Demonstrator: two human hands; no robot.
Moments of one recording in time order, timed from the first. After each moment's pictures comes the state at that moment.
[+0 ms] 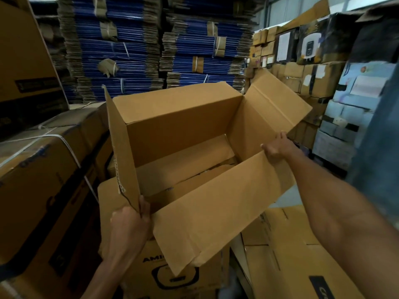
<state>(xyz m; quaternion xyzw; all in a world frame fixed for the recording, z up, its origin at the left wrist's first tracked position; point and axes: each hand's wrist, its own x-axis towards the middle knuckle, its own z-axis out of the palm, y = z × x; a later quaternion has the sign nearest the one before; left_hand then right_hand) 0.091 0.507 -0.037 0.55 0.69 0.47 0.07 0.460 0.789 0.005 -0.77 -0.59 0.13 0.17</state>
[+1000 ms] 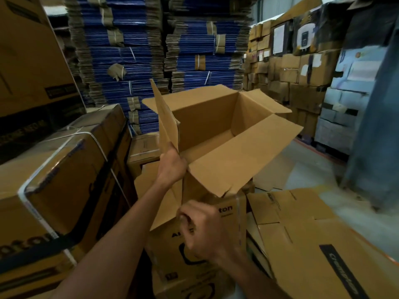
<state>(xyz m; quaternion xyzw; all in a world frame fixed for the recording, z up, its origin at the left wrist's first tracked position) 0.076 0.550 0.017 0.61 0.71 0.34 0.13 0.196 0.443 -0.075 -0.32 -0.80 0.13 0.49</state>
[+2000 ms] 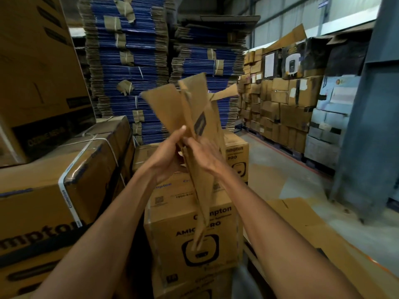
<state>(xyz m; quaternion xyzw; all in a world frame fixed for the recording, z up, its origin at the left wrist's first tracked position) 0.051 0.433 0.096 0.57 0.41 0.47 0.53 0.183 0.444 0.088 -0.43 -0.72 0.31 0.45</state>
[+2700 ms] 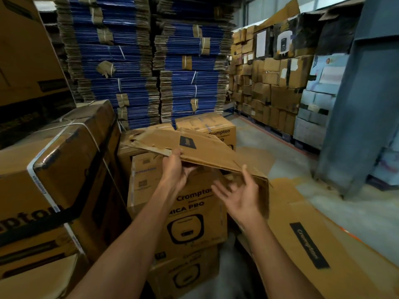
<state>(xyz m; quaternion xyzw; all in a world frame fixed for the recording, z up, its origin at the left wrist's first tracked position) 0.141 0.444 0.005 0.26 0.40 0.66 0.59 0.297 0.407 -0.073 -0.30 -0.15 0.68 0.65</state>
